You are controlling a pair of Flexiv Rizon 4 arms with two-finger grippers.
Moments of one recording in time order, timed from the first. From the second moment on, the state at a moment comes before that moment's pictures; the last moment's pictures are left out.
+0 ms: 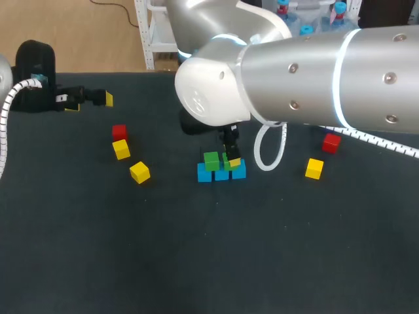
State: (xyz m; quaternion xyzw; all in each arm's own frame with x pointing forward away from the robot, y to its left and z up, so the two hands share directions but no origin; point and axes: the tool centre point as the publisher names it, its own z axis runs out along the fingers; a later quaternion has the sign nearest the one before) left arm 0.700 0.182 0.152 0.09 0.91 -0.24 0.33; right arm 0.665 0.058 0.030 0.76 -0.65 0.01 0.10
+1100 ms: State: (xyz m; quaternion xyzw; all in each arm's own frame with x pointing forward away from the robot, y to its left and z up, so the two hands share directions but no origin) left arm 0.700 0.182 0.152 0.09 0.91 -0.24 0.33; right arm 0.665 0.055 0.030 0.75 -0.65 0.01 0.10
